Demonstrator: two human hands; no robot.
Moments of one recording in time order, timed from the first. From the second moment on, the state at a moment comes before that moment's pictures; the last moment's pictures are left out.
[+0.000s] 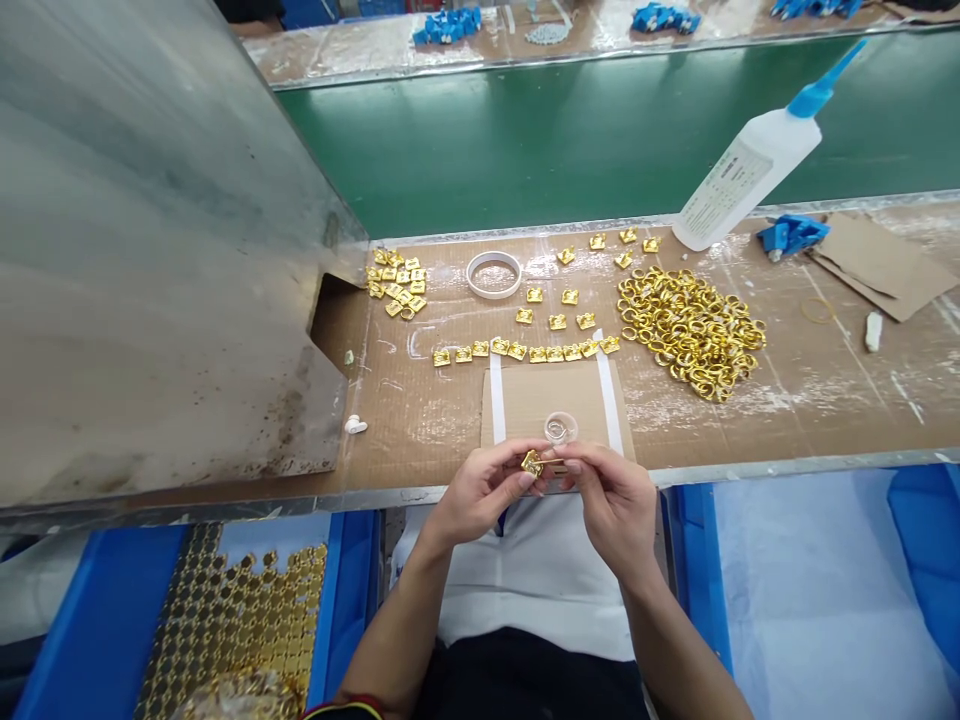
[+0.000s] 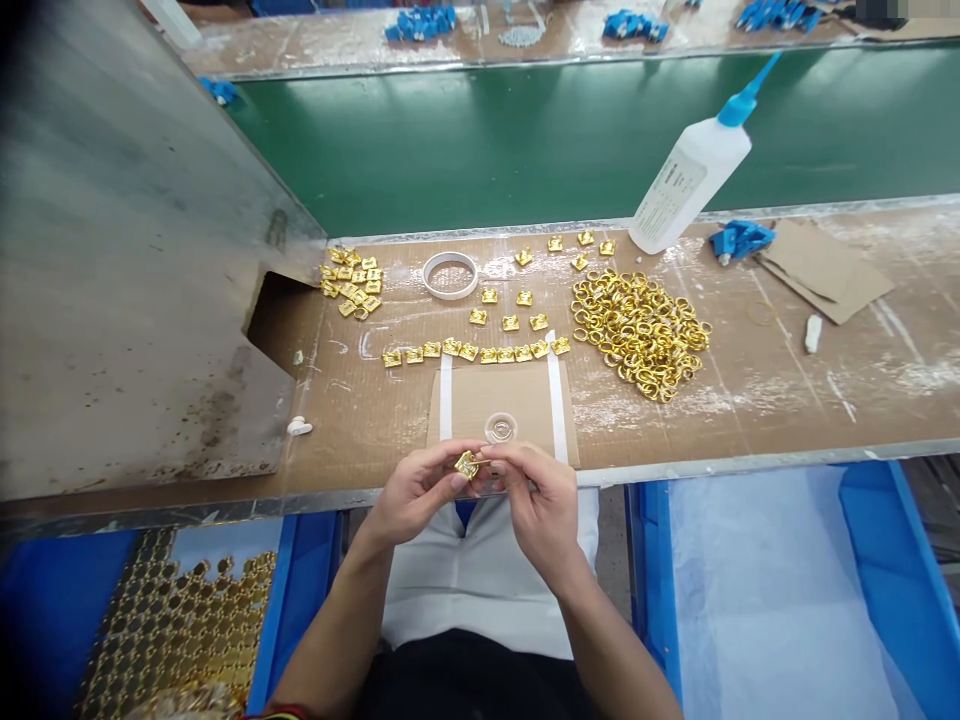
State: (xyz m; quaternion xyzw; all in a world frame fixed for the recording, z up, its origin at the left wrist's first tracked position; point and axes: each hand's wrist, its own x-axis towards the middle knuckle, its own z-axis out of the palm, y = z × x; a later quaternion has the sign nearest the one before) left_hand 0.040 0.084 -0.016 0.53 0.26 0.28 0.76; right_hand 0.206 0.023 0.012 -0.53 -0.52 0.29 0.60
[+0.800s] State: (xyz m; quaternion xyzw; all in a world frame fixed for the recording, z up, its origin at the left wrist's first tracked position) left_hand 0.040 0.085 -0.014 0.53 0.27 0.27 0.76; right_hand 0.209 0.024 0.014 -0.54 -0.56 0.27 0.57
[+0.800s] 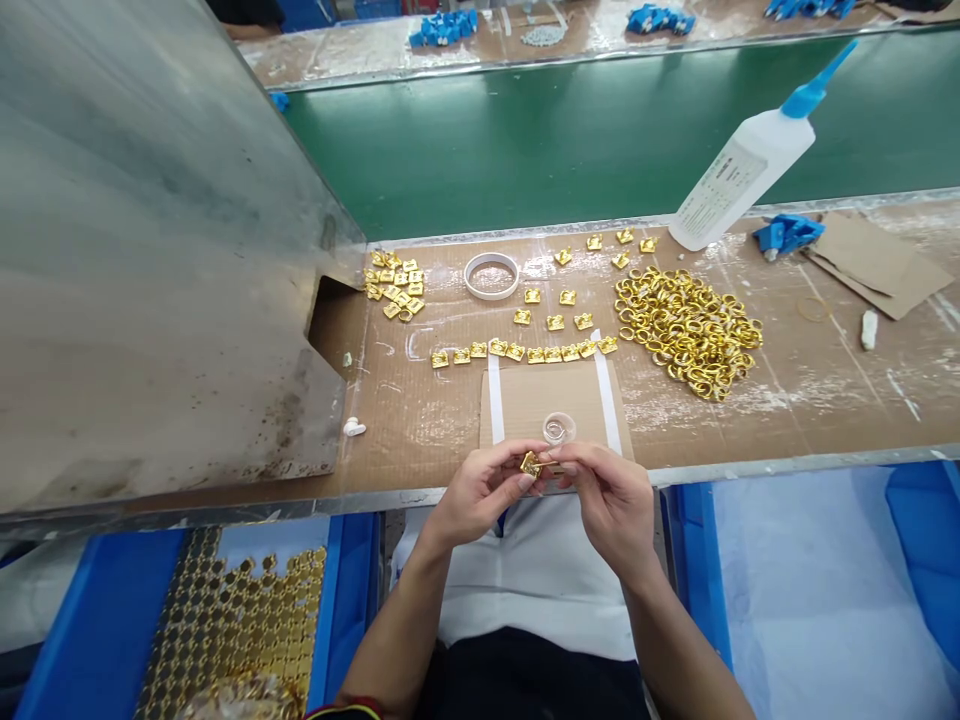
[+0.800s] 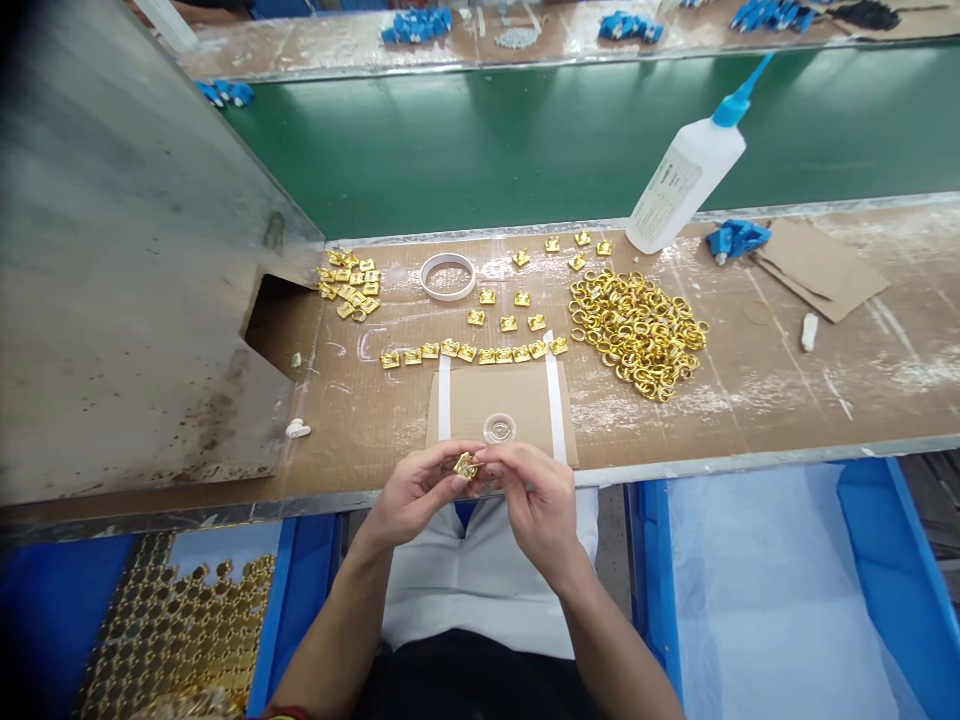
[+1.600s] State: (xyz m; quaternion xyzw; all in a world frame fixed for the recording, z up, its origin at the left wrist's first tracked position) left_hand 0.043 0.083 -0.017 0.51 0.28 0.31 0.75; right_hand 0.204 0.019 0.012 -0.53 -0.61 0.17 0.56
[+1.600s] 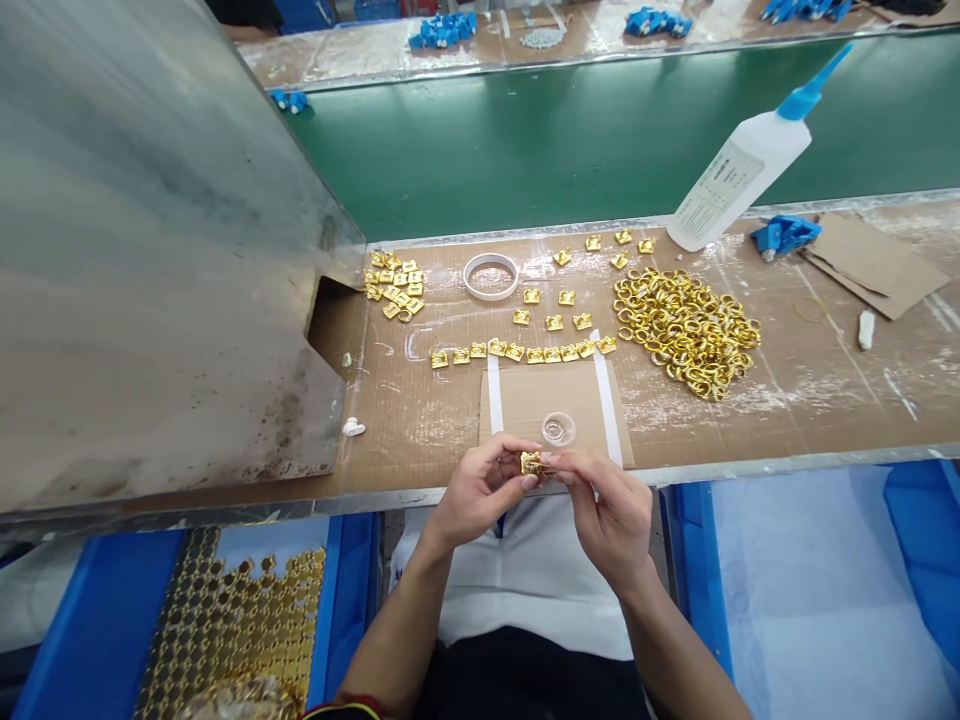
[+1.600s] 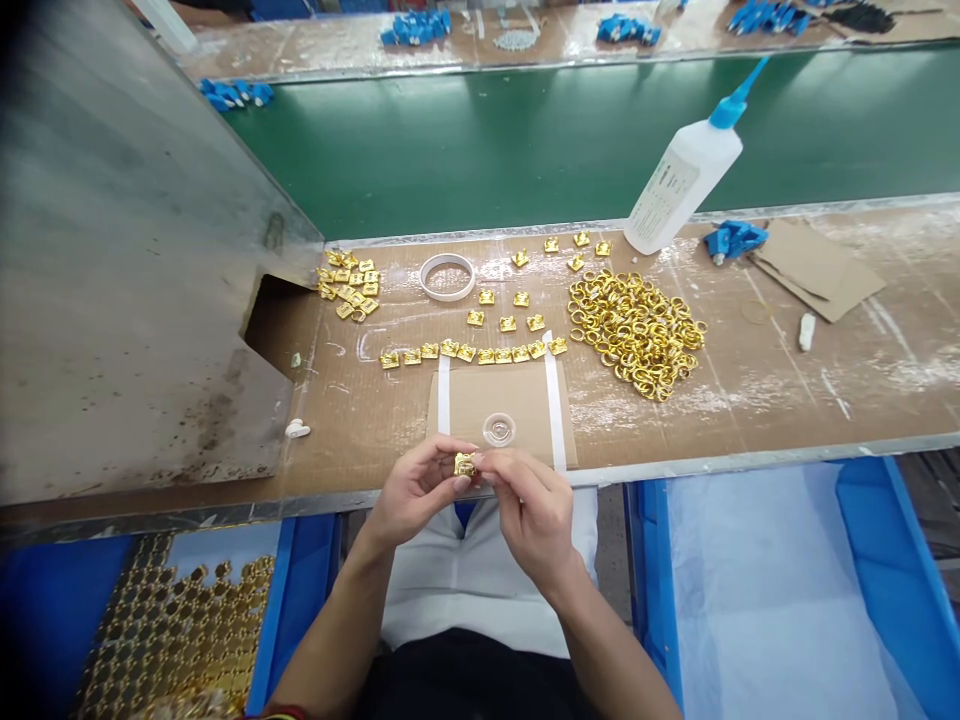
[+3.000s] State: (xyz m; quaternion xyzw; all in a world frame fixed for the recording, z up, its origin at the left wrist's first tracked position) left_hand 0.049 0.078 -0.017 0.55 0.36 0.33 0.67; right_hand 0.230 0.037 -0.009 -0.60 -0.50 0.18 0.59
